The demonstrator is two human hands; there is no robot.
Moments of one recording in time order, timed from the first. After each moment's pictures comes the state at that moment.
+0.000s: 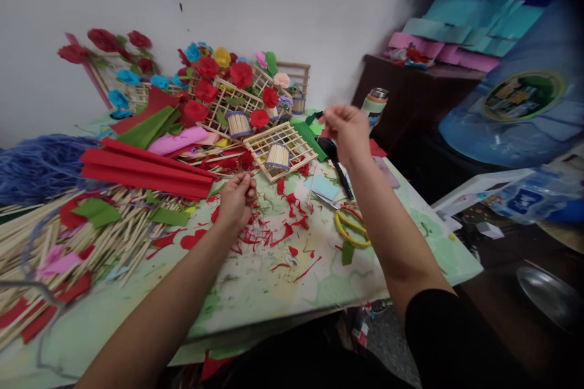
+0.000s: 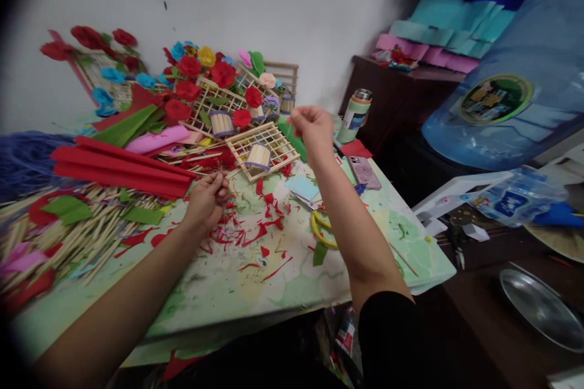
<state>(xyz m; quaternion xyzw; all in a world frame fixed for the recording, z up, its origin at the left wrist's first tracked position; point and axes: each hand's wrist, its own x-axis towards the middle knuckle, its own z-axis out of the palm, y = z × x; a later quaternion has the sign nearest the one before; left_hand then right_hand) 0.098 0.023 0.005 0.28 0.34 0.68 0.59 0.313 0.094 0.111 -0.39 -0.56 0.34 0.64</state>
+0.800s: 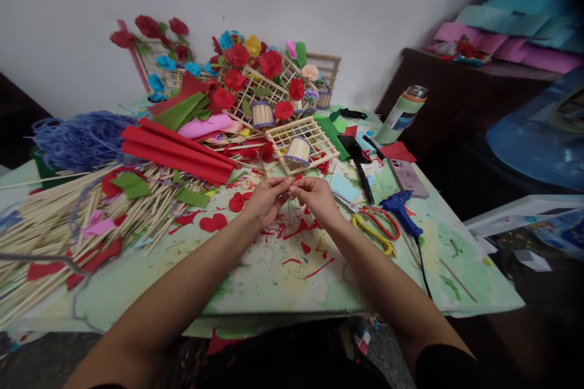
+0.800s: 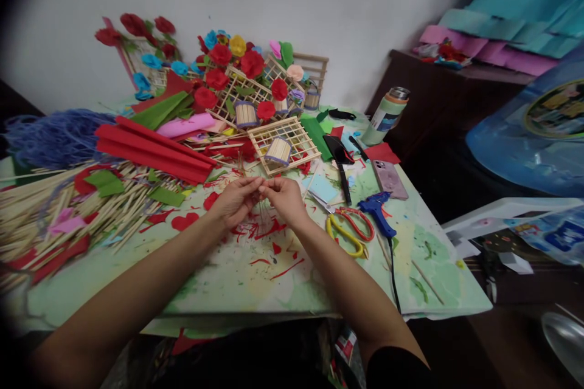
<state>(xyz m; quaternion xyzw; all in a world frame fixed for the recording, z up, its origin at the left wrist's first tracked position) 0.119 0.008 0.003 0.28 0.34 0.60 0.67 0.246 0.021 0.009 -0.42 -0.61 0.53 0.42</state>
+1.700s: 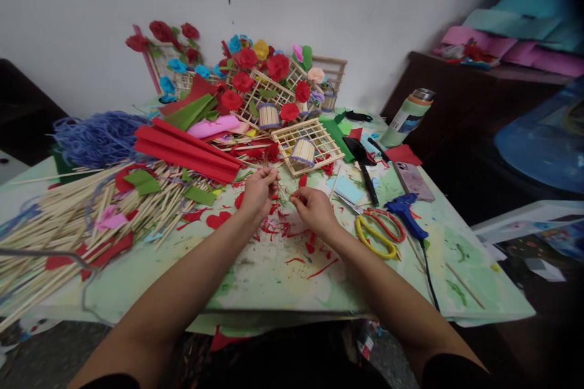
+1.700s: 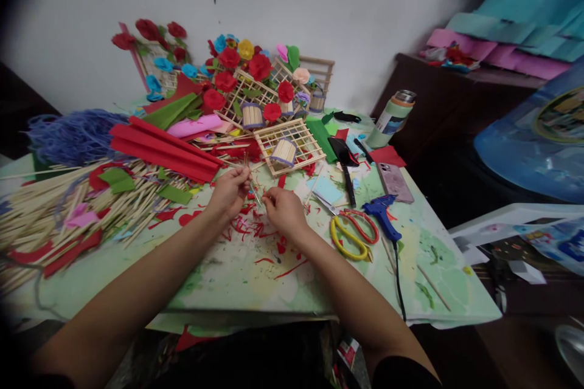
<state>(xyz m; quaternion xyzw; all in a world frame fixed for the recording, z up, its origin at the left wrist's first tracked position) 0.099 0.021 0.000 0.26 0.39 0.69 0.55 0.245 0.005 -0.002 -0.49 -0.79 0.23 0.29</state>
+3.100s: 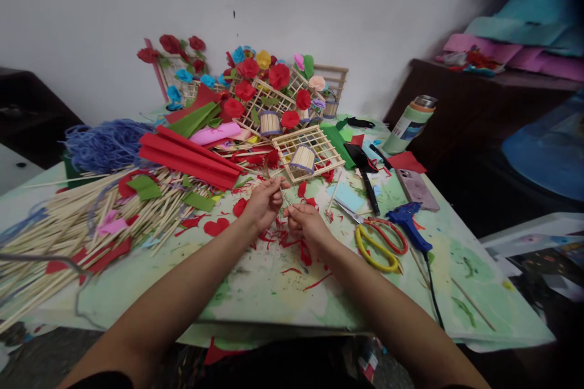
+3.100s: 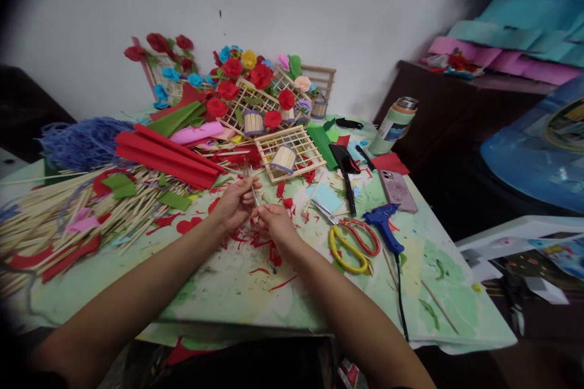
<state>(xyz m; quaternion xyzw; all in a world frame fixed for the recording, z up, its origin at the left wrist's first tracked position) 0.103 0.020 -0.006 0.23 0.31 0.64 0.67 0.234 -0.010 -0.011 -0.34 -0.44 0.75 0.37</state>
